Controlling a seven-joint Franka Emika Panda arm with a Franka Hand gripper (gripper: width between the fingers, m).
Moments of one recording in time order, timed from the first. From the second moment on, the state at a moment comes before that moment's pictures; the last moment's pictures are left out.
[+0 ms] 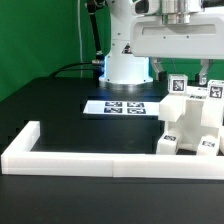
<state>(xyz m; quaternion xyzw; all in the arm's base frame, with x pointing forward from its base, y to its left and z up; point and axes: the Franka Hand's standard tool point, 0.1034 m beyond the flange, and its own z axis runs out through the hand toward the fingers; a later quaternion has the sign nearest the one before) 0.528 0.067 0.118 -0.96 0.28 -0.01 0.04</state>
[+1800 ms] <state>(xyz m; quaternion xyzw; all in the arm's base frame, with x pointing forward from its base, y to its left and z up) 0.527 0.063 0.116 -1.00 0.08 -0.02 0.02</state>
